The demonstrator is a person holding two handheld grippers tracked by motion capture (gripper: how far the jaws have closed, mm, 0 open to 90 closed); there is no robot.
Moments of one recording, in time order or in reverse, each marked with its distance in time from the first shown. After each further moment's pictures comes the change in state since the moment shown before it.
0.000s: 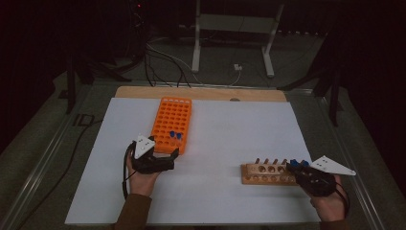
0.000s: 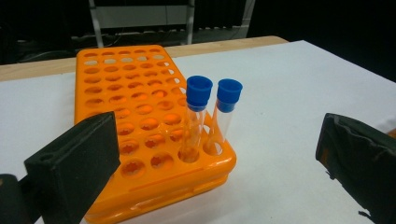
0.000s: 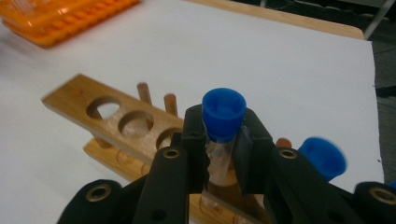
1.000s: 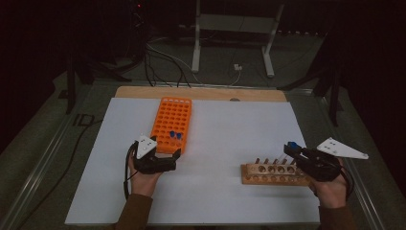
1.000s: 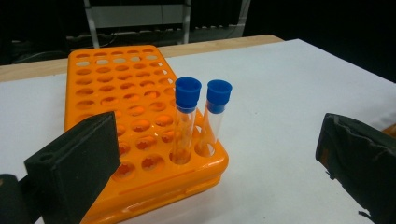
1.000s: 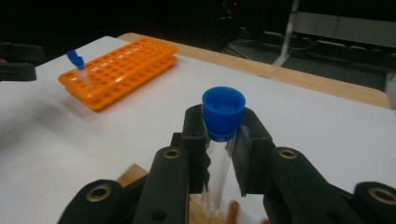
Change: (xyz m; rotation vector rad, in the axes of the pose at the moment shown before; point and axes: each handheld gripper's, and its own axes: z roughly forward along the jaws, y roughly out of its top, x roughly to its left) left arm -0.005 0.002 0.001 0.002 -0.013 0.006; right arm 0.008 0.062 -0.013 -0.139 0.112 0.007
